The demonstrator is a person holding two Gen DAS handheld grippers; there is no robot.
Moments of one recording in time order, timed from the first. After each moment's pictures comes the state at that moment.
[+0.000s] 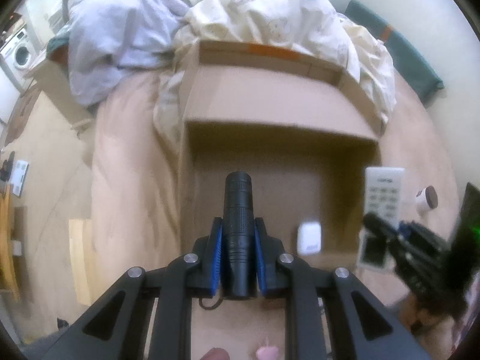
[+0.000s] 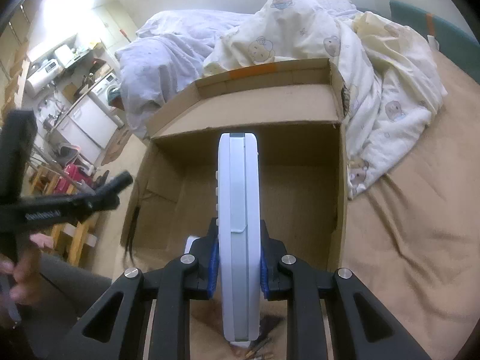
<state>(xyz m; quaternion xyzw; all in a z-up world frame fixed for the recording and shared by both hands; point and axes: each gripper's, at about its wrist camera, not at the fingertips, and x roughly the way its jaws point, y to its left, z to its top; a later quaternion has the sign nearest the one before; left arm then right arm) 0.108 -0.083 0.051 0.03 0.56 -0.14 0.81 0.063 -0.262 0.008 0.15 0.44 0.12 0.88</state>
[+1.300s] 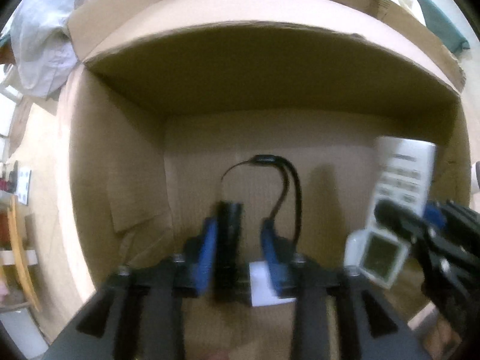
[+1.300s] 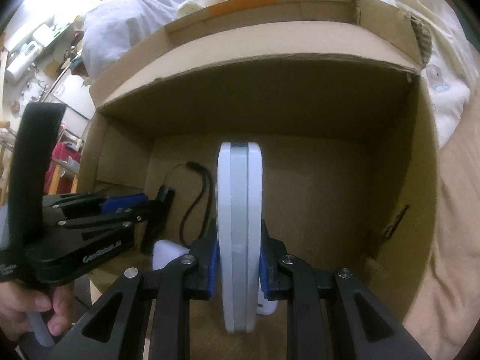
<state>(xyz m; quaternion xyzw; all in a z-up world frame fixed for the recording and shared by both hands) 0.152 -0.127 -0.078 0.10 0.62 -0.13 0.77 0.138 -0.241 -0.063 0.14 0.54 0.12 0.82</state>
